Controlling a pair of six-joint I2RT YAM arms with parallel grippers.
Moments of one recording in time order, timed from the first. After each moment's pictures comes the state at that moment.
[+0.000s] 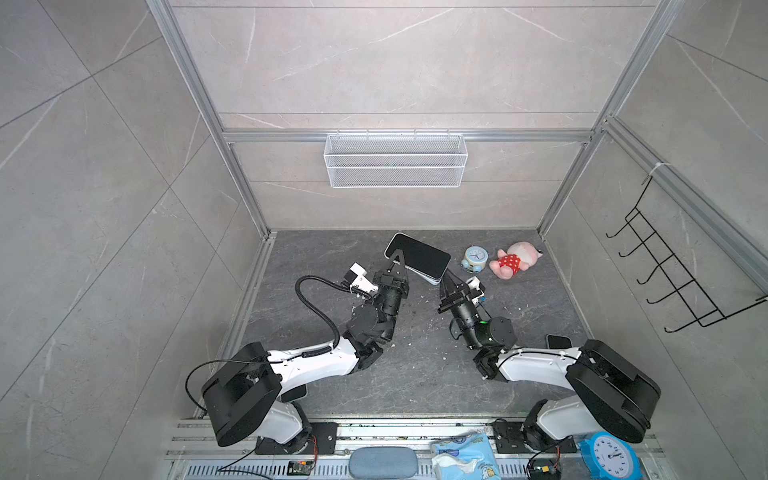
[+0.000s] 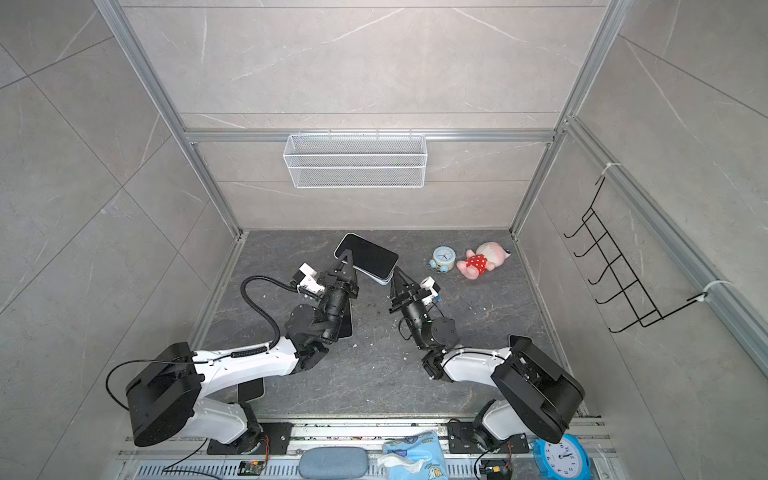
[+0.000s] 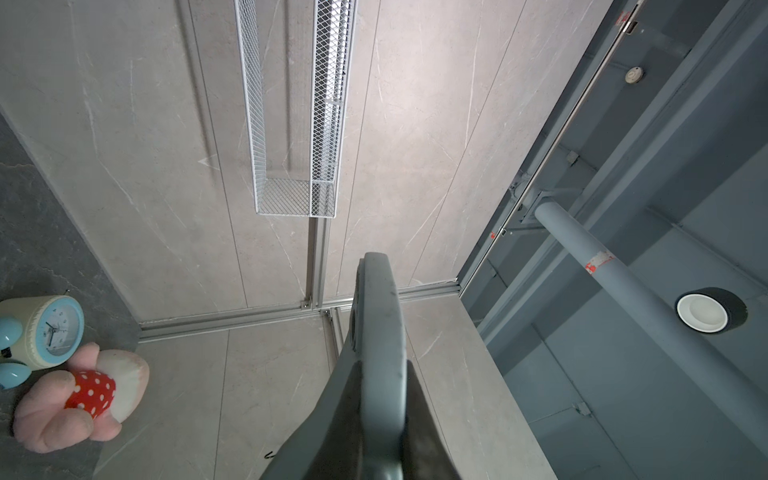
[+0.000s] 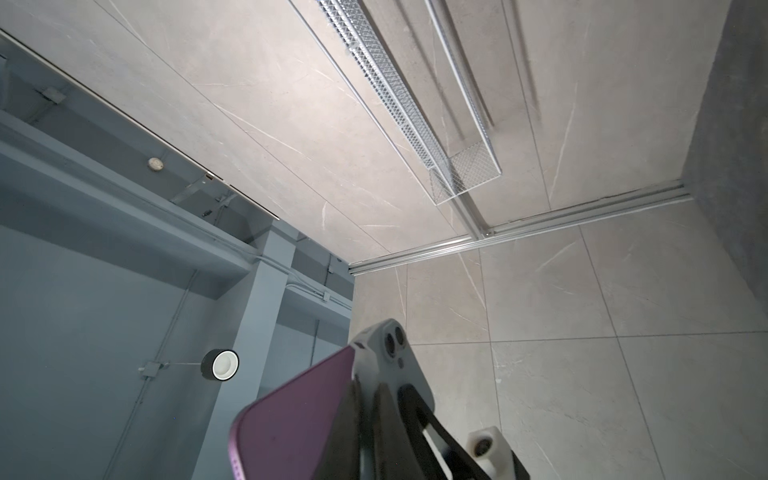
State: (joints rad) left arm -0.98 1.43 0.76 1.16 -0.60 -1.43; right arm 0.76 1.45 0.46 1.43 0.27 1.95
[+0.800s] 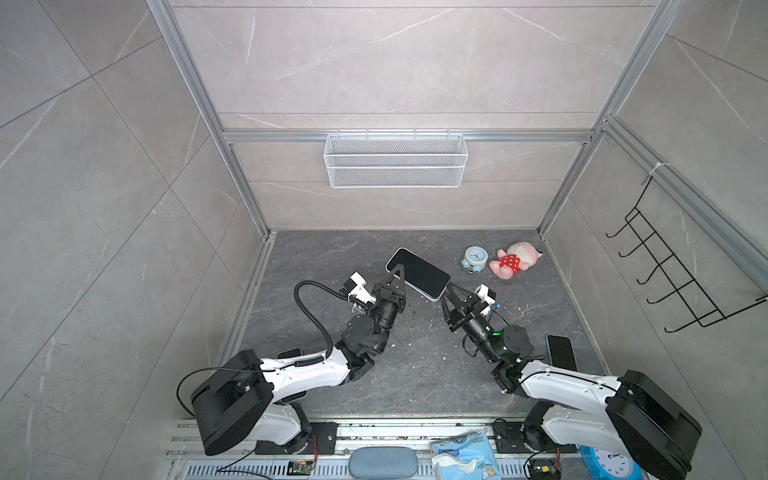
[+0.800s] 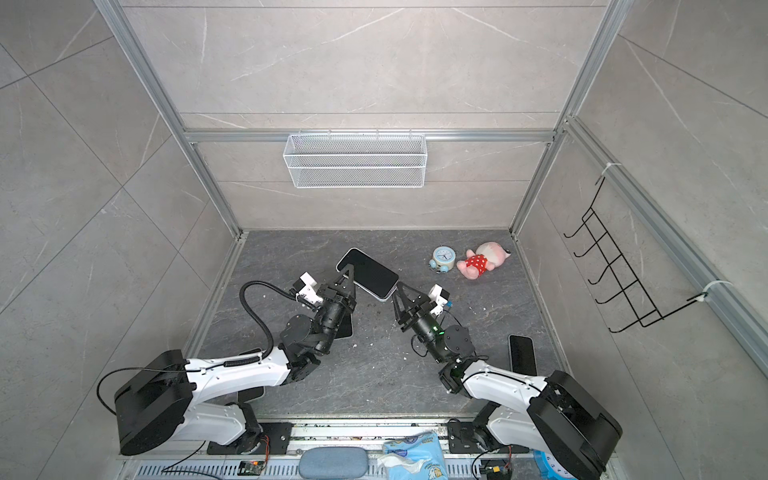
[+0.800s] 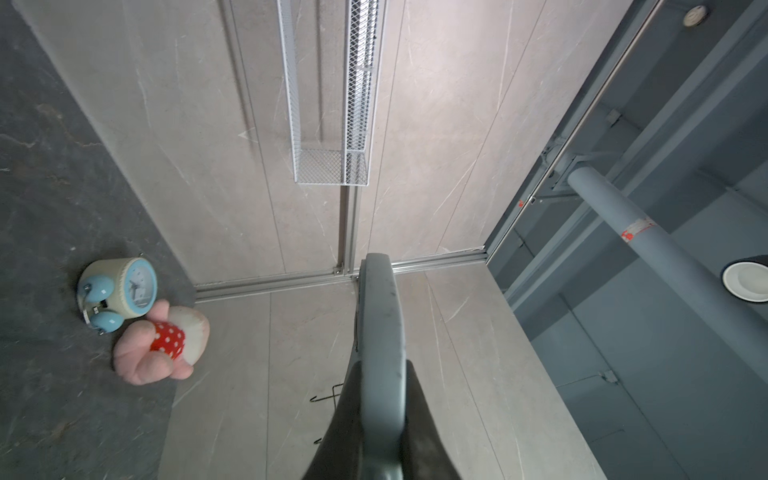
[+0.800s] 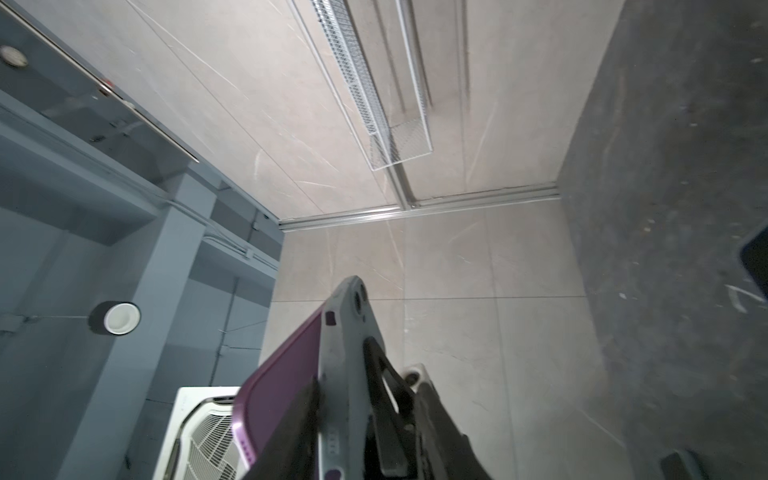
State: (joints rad) left arm -0.99 1.35 0.61 1.09 -0.53 -1.43; right arm 0.71 1.19 0.29 1.16 0.04 1.75
